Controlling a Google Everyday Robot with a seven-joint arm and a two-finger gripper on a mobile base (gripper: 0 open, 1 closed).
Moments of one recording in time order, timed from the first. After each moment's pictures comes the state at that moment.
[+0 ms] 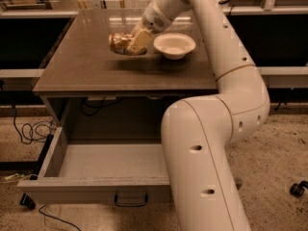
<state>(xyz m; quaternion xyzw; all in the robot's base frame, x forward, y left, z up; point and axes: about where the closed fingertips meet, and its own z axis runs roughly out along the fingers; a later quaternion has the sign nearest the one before) 0.765 0.047 0.881 -0.64 0.67 0.23 0.30</state>
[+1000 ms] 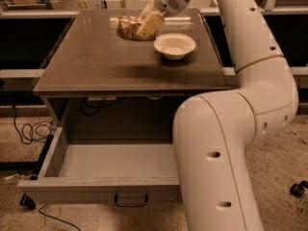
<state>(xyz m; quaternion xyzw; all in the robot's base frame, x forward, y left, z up) 0.739 0.013 0.945 -0.65 0.66 0.20 0.32</state>
